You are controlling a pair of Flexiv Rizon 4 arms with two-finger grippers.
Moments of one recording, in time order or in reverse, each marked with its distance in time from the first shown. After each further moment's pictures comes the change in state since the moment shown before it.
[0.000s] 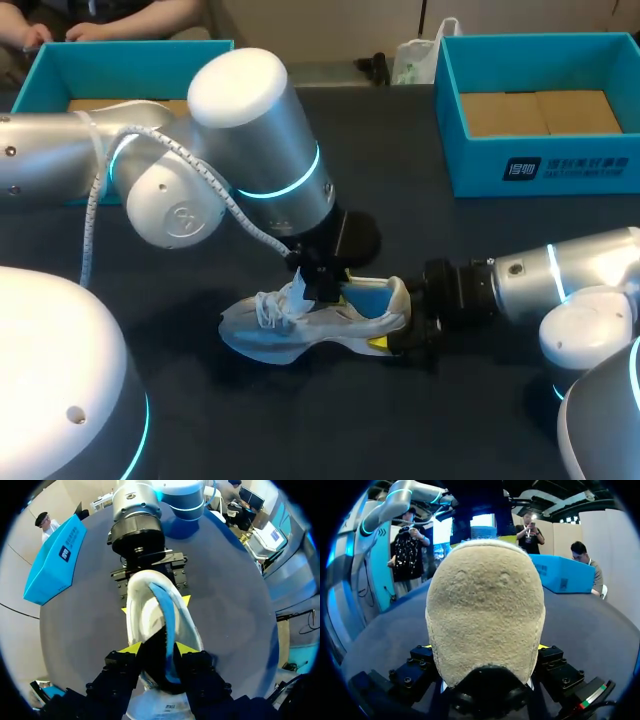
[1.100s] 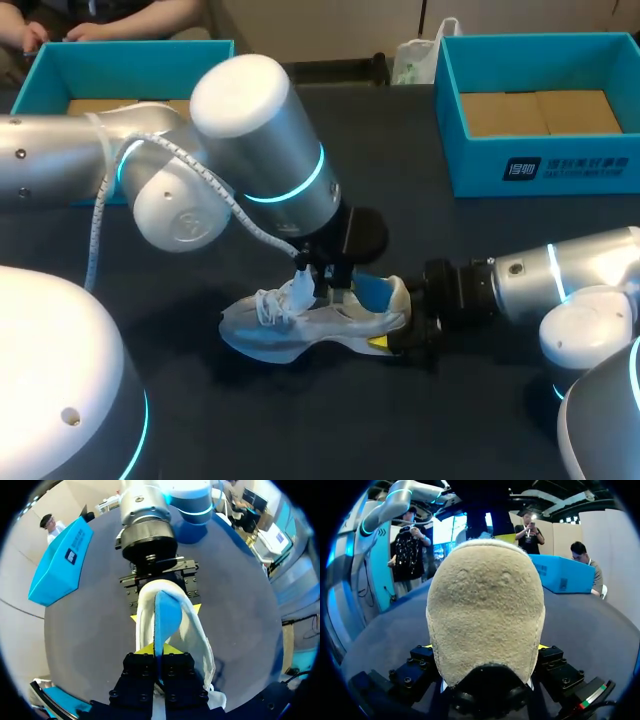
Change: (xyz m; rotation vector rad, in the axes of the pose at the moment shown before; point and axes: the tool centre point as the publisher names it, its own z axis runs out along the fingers) left arm -0.012 -0.009 0.003 0.040 -0.036 -0.041; right arm -0.001 0.001 0.000 -0.001 -0.001 0.000
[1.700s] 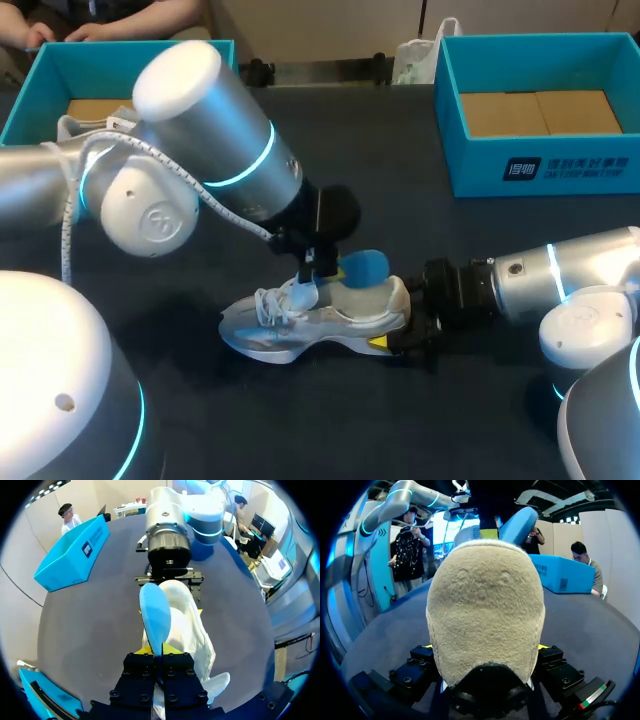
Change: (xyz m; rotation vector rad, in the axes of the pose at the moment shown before) left arm -0.006 0.009 -0.015 0.130 0.018 -0.148; right arm 0.000 0.000 0.000 0.000 0.000 0.000
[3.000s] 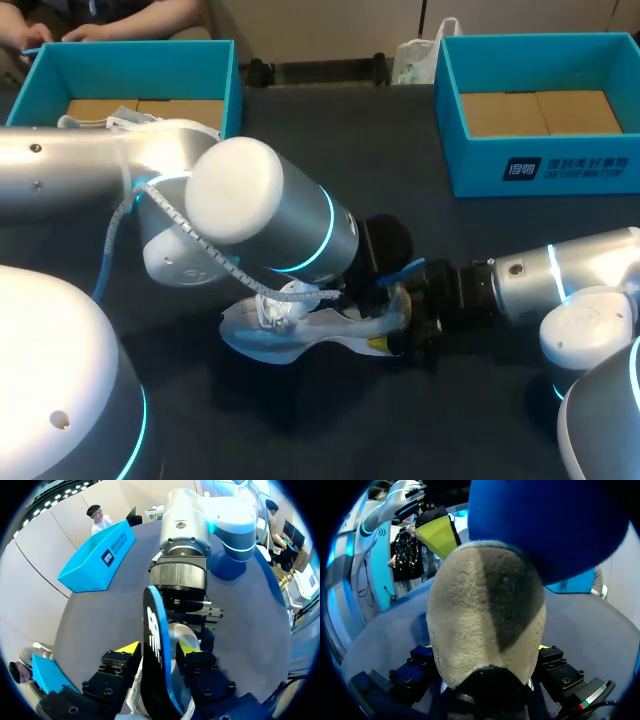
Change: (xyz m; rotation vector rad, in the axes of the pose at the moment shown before) left arm 0.013 -0.053 0.027 0.021 -0.283 -0.122; right arm 0.000 -0.001 0.000 0.001 0.000 0.000
